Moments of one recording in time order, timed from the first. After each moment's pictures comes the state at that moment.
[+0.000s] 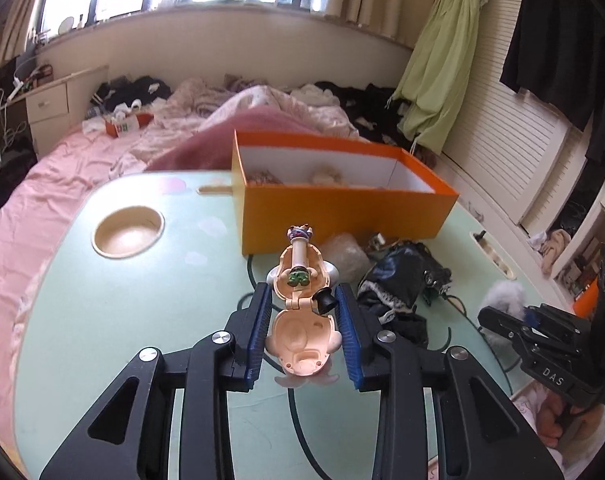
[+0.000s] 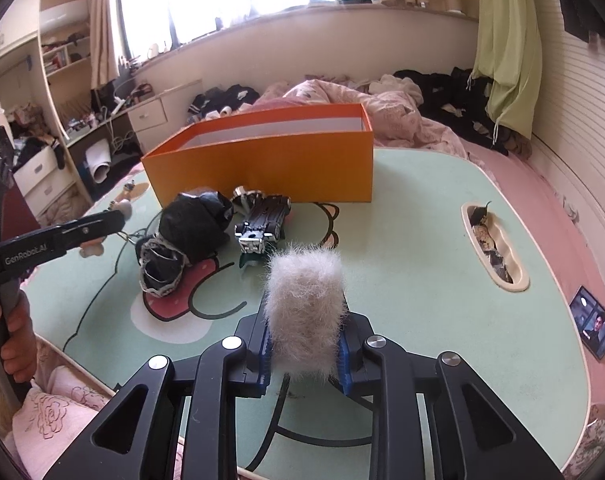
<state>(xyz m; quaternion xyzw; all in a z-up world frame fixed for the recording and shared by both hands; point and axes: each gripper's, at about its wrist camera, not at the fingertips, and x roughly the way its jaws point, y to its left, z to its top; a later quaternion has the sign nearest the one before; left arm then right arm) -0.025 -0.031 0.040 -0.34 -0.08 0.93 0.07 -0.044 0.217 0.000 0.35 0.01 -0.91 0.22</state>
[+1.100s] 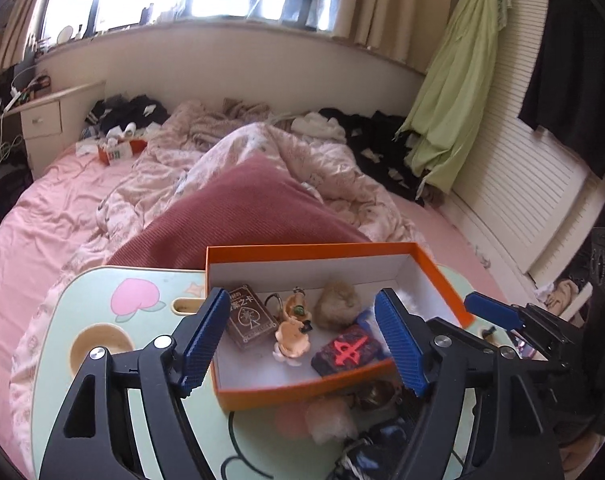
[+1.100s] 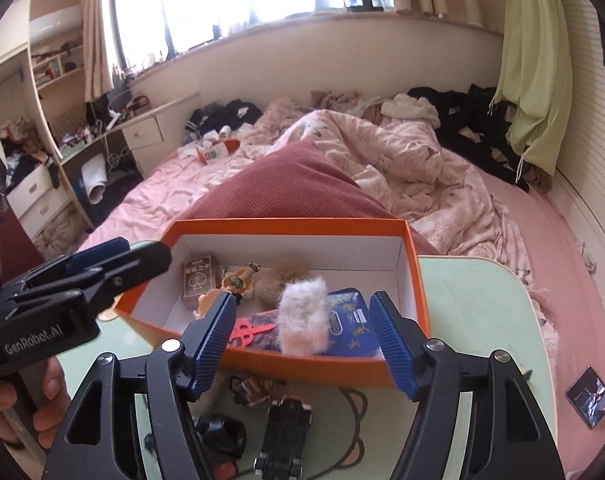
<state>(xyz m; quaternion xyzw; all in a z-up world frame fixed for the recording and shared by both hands) -0.123 -0.027 0.094 -0.31 -0.09 0.94 0.06 -0.161 0.166 0.070 0.34 0.01 -0.91 0.23</state>
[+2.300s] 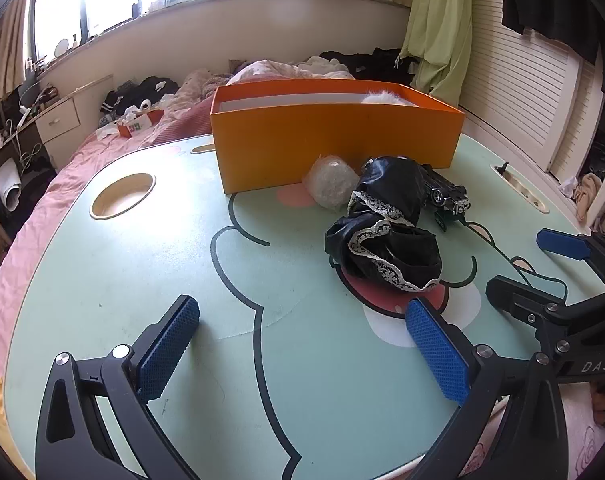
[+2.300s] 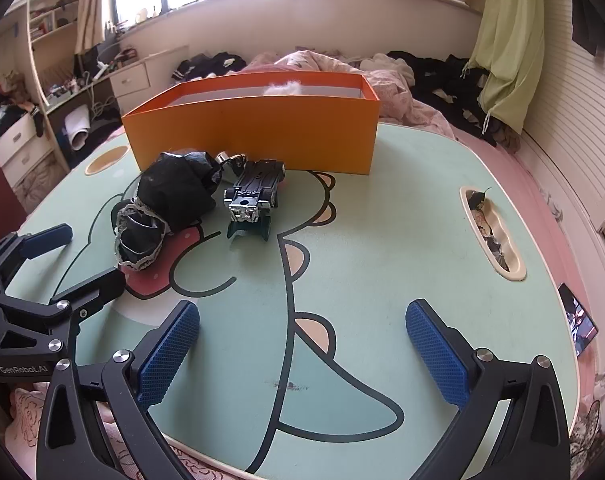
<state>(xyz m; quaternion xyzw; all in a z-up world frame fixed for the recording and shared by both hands) -0.013 0.013 -0.004 -0.38 0.00 0.92 0.02 -0.049 0.202 -0.017 0.40 0.07 -0.90 0.17</state>
